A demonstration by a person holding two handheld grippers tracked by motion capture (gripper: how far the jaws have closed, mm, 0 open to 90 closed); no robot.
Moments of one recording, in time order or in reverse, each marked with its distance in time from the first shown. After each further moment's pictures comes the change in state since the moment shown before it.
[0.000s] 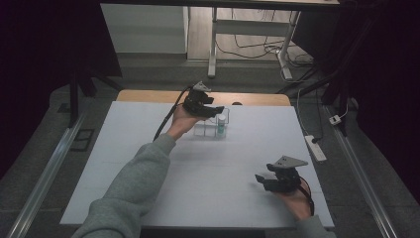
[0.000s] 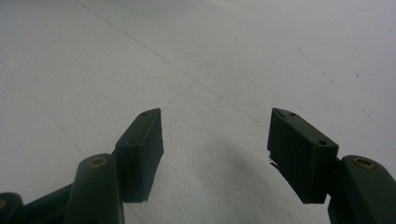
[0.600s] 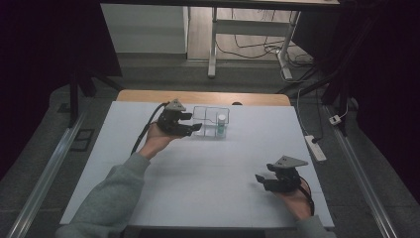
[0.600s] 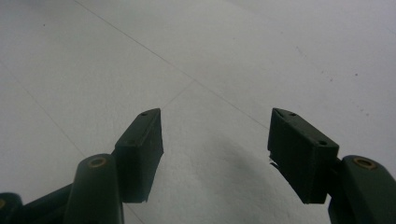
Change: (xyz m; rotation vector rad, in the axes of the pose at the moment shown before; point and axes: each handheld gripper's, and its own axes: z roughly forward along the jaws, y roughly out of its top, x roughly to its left) left arm -0.008 -0.073 -0.067 0.019 0.006 0.001; right arm 0.000 0.000 0.000 0.004 0.002 -0.002
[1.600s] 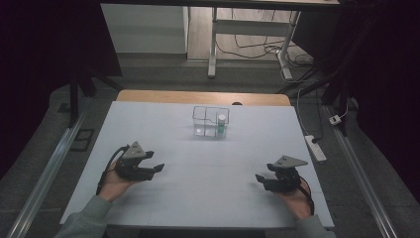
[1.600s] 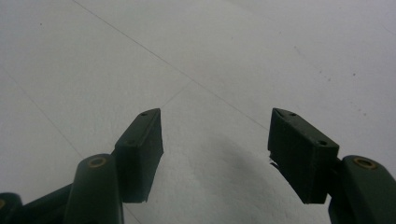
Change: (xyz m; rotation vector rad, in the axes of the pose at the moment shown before) left arm -0.028 -0.130 -0.082 0.094 0.099 -0.021; right arm 0.000 0.000 0.001 -0.006 -0.007 0.002
